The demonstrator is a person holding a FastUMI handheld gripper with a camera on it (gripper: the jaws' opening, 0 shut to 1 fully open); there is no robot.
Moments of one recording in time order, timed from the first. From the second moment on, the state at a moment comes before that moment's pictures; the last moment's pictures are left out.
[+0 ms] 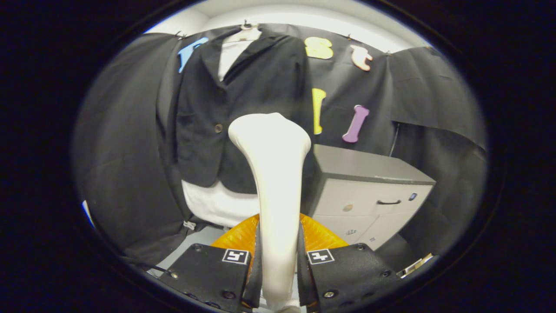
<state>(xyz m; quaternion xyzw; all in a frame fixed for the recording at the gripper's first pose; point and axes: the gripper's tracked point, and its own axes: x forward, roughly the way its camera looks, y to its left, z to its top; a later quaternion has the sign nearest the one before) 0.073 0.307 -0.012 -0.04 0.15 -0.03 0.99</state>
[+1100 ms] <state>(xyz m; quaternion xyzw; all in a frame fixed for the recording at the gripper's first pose) -0.021 0.019 0.049 0.05 0.11 -0.04 0.99</state>
